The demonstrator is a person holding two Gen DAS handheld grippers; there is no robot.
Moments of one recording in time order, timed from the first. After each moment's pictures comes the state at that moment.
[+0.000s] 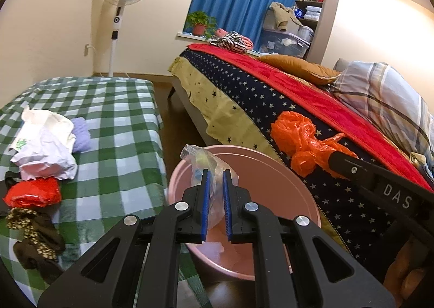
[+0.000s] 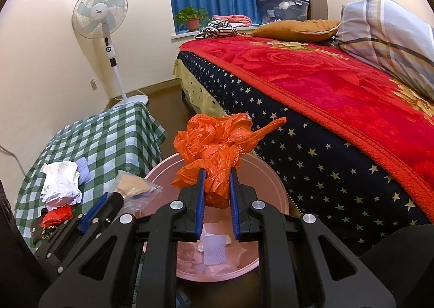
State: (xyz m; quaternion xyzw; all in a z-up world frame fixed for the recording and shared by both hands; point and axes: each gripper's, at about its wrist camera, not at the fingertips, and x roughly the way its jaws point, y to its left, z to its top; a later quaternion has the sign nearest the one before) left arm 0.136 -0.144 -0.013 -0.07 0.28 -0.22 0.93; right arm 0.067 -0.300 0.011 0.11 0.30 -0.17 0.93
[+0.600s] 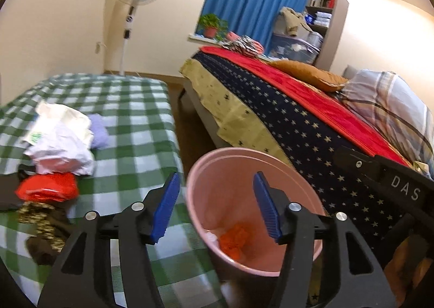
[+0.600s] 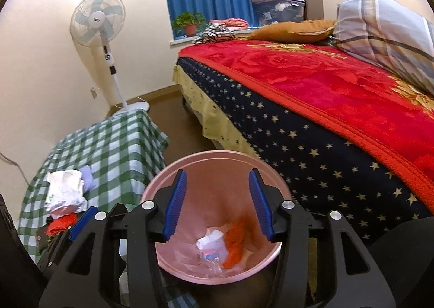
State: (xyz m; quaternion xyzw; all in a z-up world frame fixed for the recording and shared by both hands) left arm 0.131 -0.119 -0.010 -0.09 0.27 -0.19 0.94; right arm 0.063 -0.291 0.015 0.13 0.27 -0.16 0.94
